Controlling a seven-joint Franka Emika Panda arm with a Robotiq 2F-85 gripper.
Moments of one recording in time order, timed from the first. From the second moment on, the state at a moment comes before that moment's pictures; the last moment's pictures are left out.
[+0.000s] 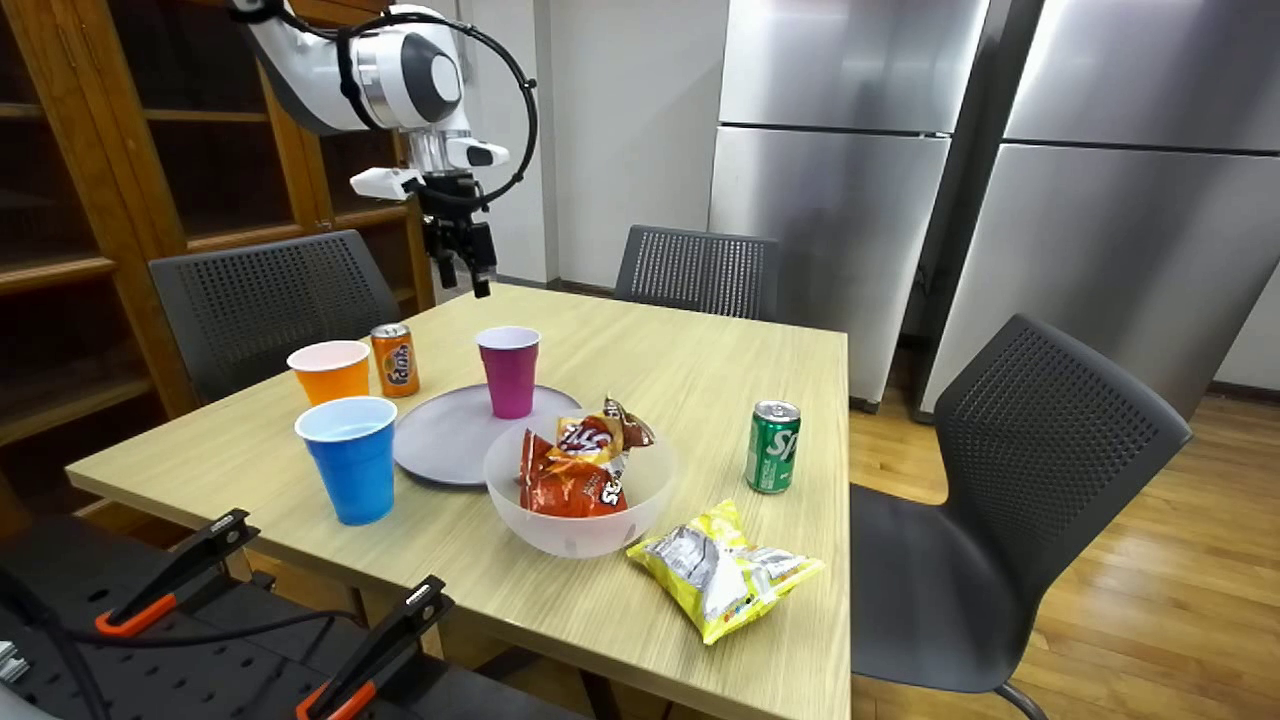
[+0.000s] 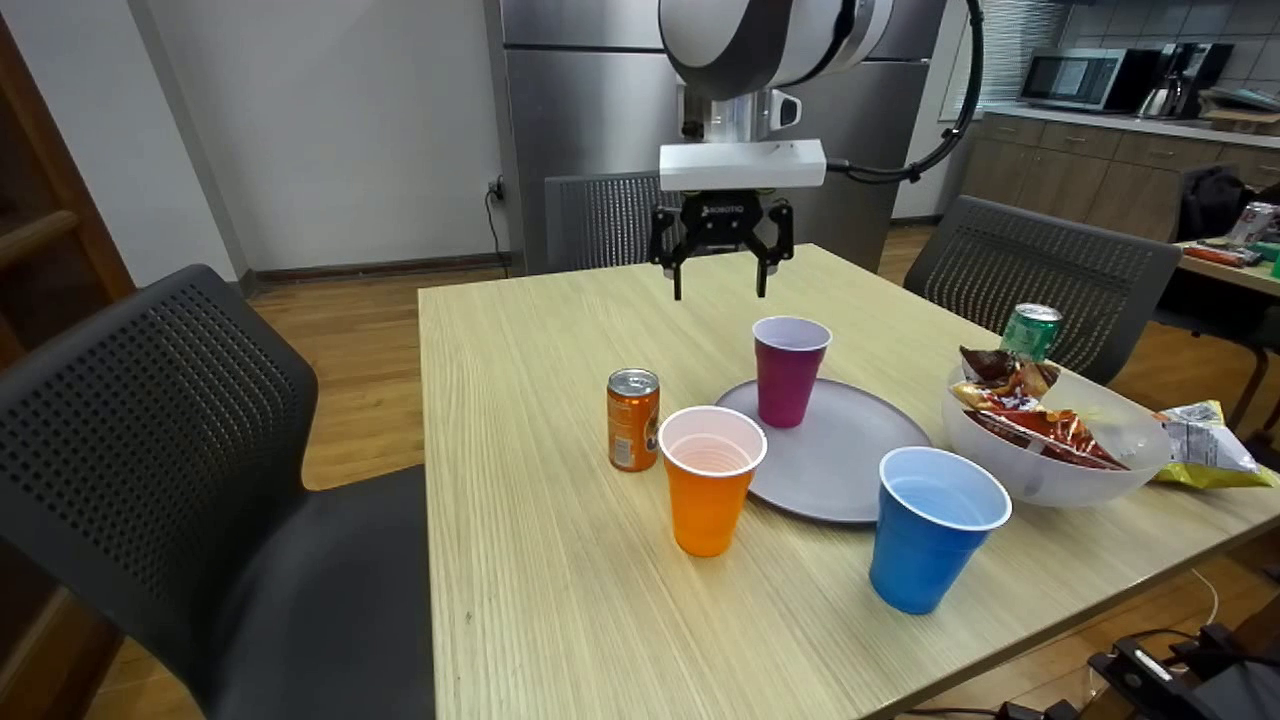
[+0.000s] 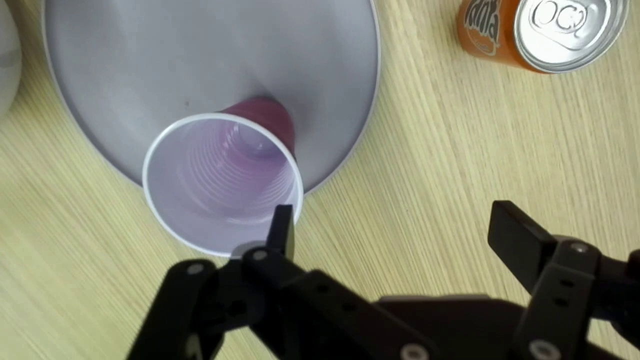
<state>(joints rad) 0.32 0.55 -0.07 -1.82 -0.09 2.37 0.66</state>
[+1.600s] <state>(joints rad) 0.33 0.39 0.03 -2.05 -0.18 2.23 0.48</state>
